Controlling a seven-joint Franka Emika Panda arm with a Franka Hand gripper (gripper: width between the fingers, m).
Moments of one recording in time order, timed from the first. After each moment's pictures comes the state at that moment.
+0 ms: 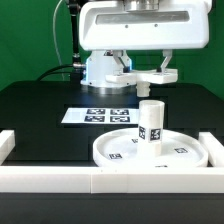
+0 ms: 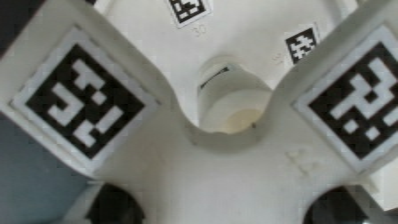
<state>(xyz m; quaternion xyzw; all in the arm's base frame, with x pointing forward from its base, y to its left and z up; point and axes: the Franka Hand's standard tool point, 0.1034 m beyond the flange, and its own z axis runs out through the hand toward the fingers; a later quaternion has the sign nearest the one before) 0.556 0.025 0.134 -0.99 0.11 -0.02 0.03</state>
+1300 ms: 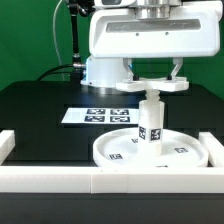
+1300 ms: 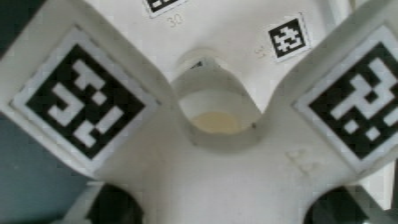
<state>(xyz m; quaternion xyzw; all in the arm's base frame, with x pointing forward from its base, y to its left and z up) 0.559 0.039 0.126 -0.99 0.11 -0.04 0.02</state>
